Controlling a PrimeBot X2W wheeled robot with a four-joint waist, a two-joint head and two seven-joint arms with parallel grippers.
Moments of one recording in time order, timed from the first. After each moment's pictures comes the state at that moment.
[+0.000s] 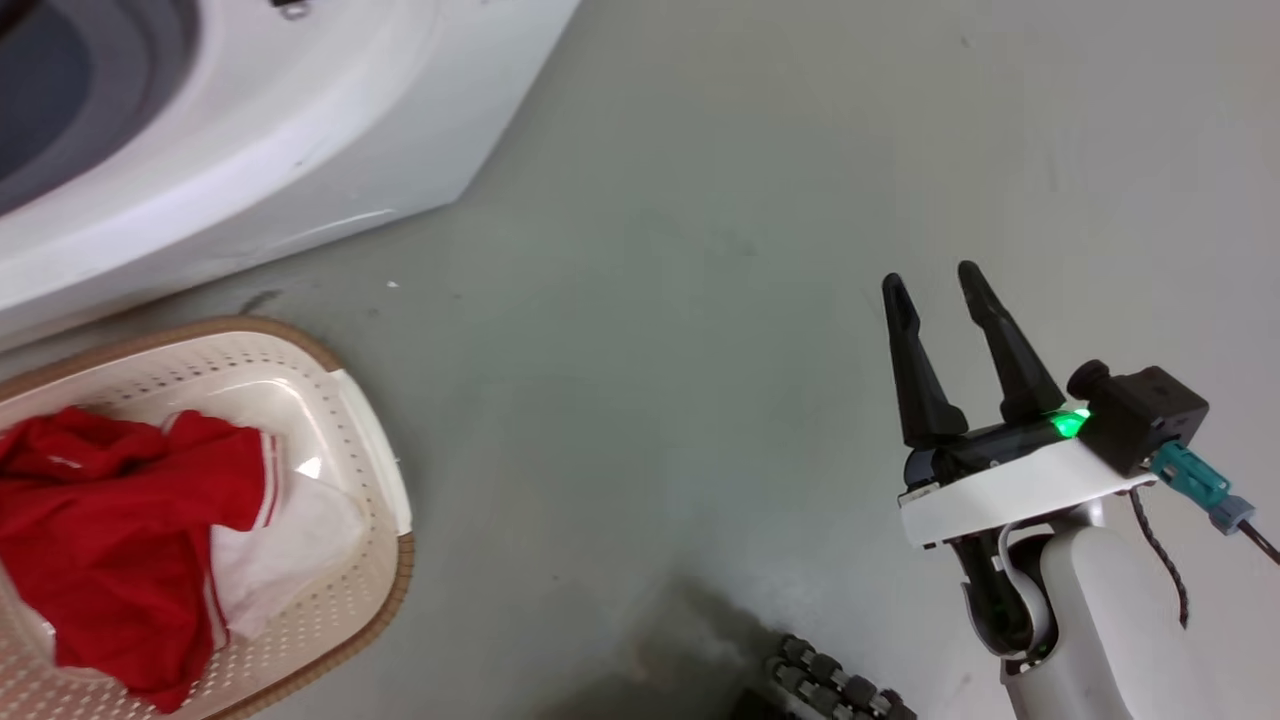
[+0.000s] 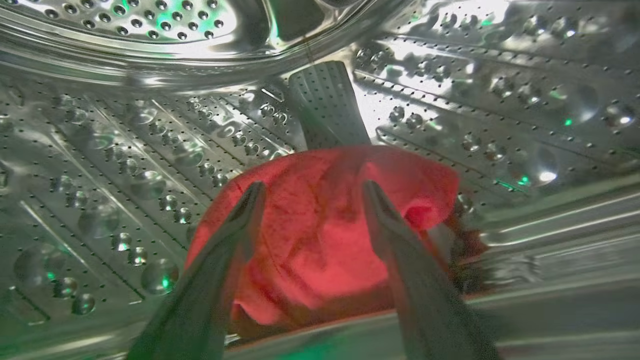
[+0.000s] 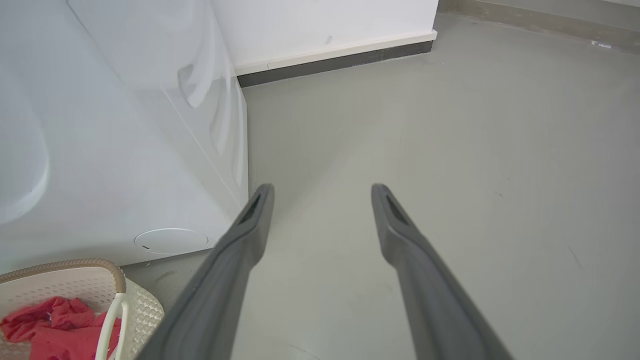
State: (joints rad) left arm -1.24 0.66 -0.08 0.71 -0.18 -0.12 0.46; right arm -0.33 -0.05 0.18 0.20 0.34 0.13 -0.26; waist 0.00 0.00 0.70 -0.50
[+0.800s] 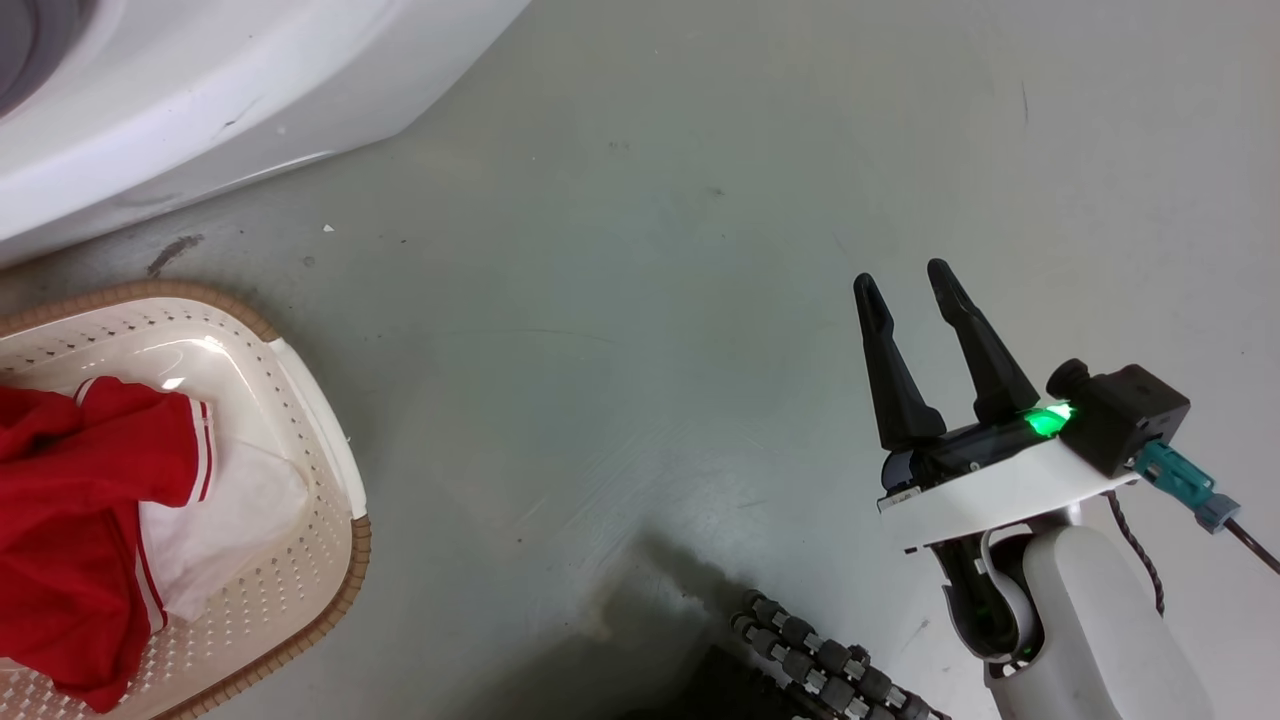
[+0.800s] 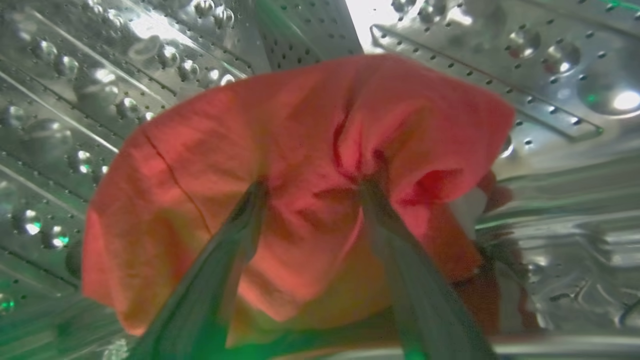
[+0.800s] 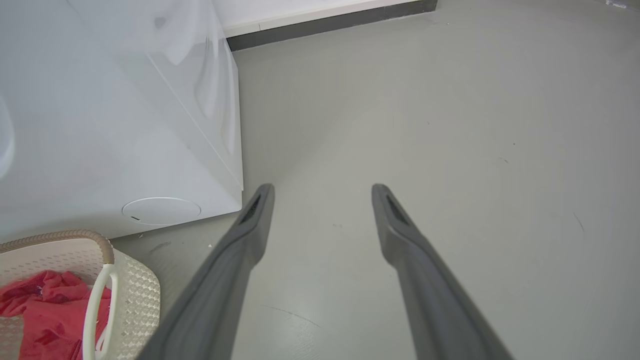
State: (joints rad) left arm -1.37 0.74 -0.18 0.59 -0.23 -0.13 0.89; right arm -0.34 -0.05 0.23 0.19 0.39 0.13 -0.26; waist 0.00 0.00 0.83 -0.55
